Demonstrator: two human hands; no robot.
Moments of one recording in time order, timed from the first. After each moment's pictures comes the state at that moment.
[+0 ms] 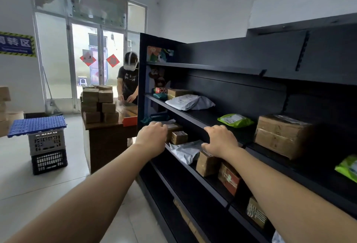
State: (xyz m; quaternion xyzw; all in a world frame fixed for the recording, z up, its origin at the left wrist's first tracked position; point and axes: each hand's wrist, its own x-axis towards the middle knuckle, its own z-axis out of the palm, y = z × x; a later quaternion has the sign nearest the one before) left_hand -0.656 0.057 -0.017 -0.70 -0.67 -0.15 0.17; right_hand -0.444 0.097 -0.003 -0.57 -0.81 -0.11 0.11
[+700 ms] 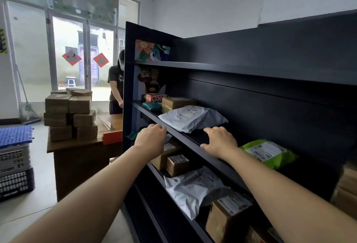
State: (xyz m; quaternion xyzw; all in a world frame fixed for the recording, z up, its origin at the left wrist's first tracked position) left_hand -0.729 0.412 -0.025 -0.72 -0.66 -0.15 0.16; right_hand -0.515 0.439 -0.002 -0.59 -0.79 -0.10 0.10
